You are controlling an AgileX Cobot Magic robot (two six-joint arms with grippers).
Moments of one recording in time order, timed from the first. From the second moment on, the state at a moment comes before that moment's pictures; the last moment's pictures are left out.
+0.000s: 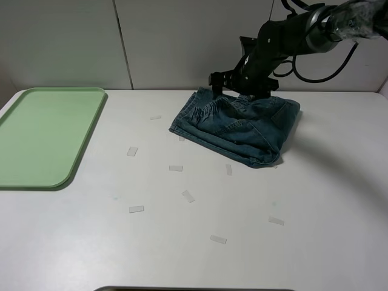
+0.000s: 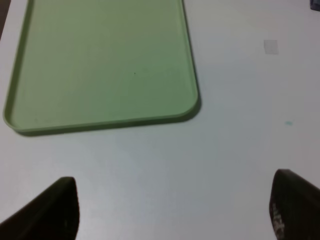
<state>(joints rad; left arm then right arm) -0.22 -0.01 -0.48 0.20 1.07 -0.13 0.37 2.21 -1.62 0.03 0.47 0.24</state>
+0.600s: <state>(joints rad) -0.22 -0.01 -0.48 0.20 1.07 -0.13 0.38 2.21 -1.51 0.03 0.44 0.21</state>
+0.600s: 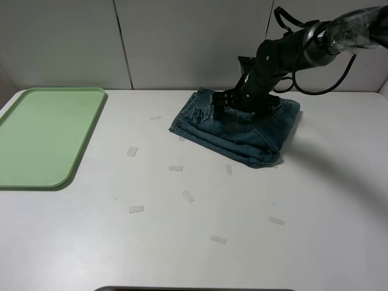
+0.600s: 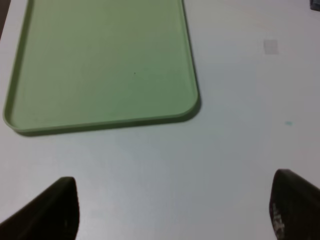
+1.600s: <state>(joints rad) -0.22 -0.01 -0.48 0.20 1.07 -0.13 0.39 2.14 -1.51 -0.04 0.37 0.33</state>
